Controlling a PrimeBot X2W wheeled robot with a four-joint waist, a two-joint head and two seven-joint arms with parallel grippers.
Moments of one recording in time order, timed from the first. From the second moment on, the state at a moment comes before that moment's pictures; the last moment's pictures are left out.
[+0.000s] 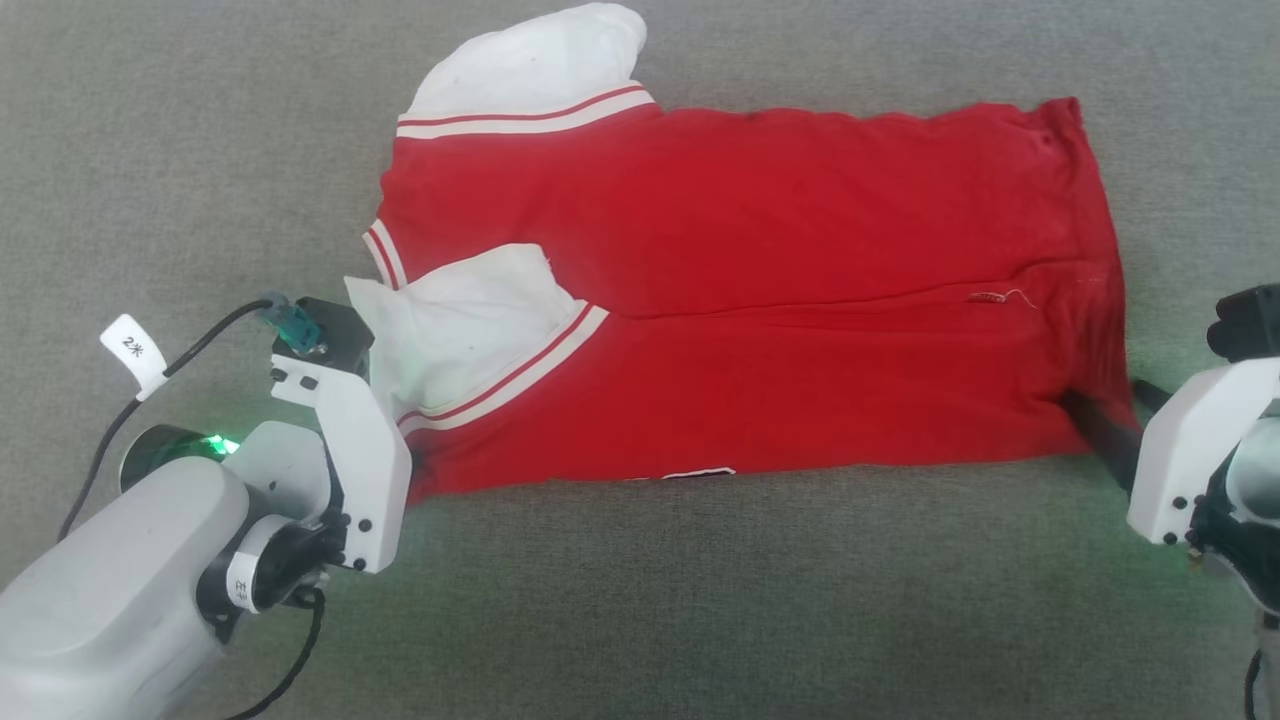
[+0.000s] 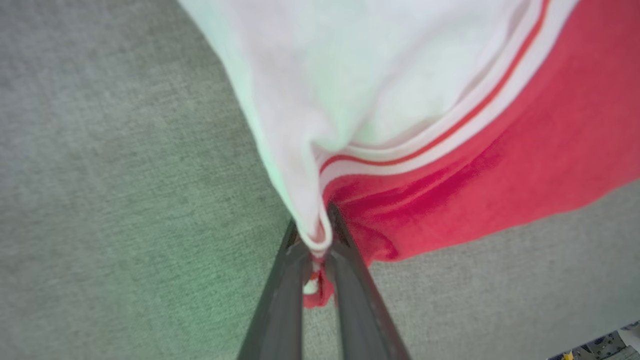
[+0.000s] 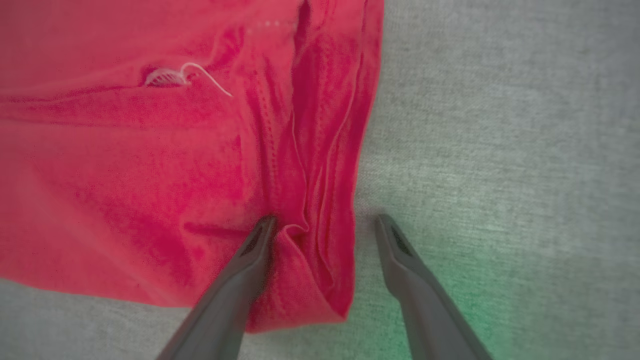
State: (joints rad) left arm -0.66 0.72 -0.84 0.11 -1.03 0.23 0.68; right arm -0.28 -0.31 -0.08 0.04 0.45 0.13 0.78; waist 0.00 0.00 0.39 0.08
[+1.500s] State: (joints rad) left arm -0.54 0.84 -0.85 -0.05 -1.05 0.34 0.73; right arm -0.16 -0.32 -0.11 -0.09 0.51 0.13 0.99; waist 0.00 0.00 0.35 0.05
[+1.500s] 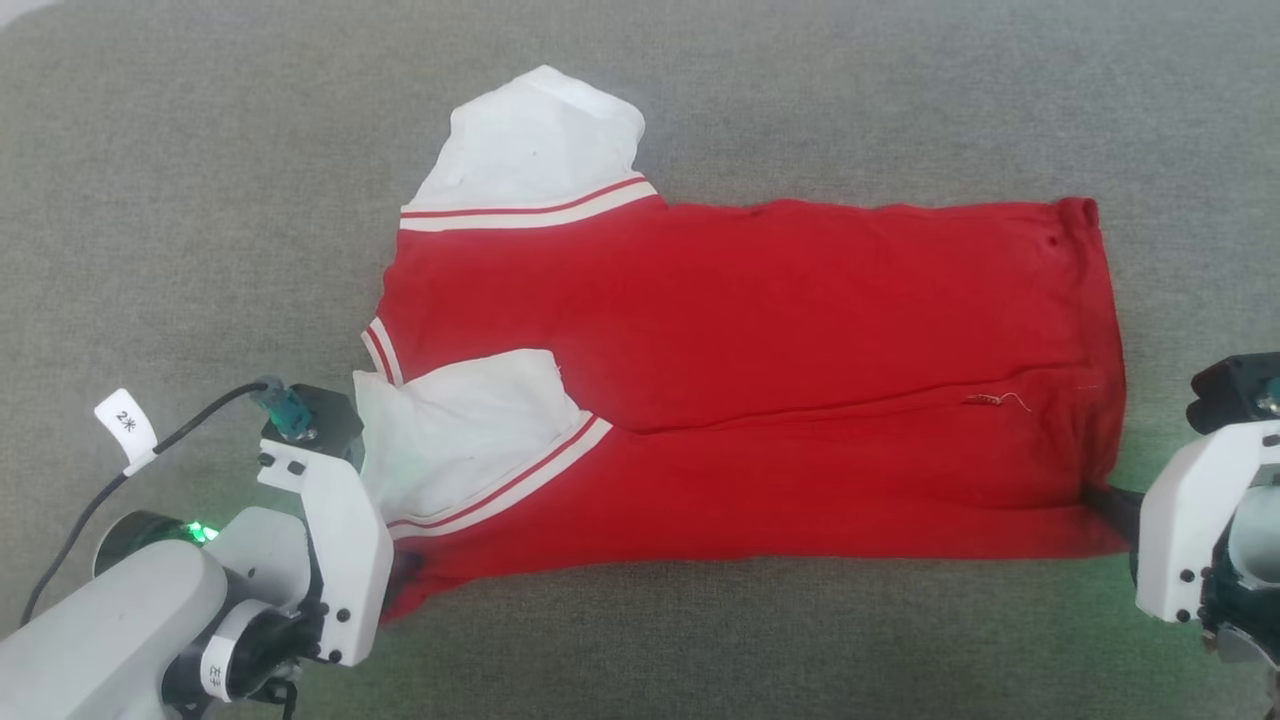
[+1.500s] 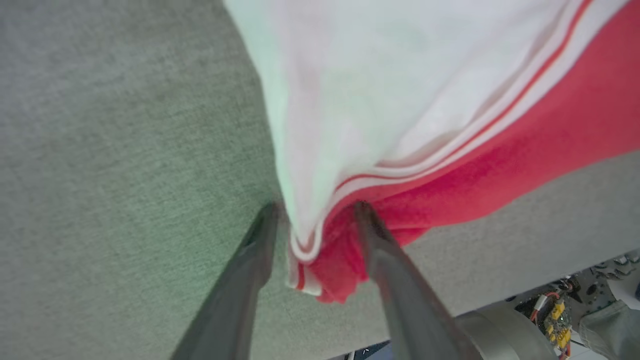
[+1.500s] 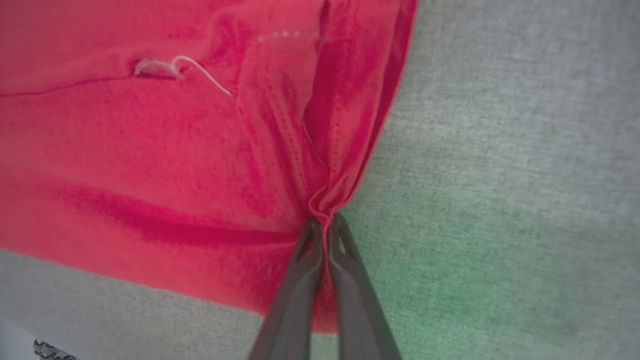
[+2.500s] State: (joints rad) left arm -0.83 0.95 -0.74 0.02 -0.98 0.27 0.77; right arm -0.31 -0.23 -0.05 -0.20 0.38 0.13 0.32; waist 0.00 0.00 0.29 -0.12
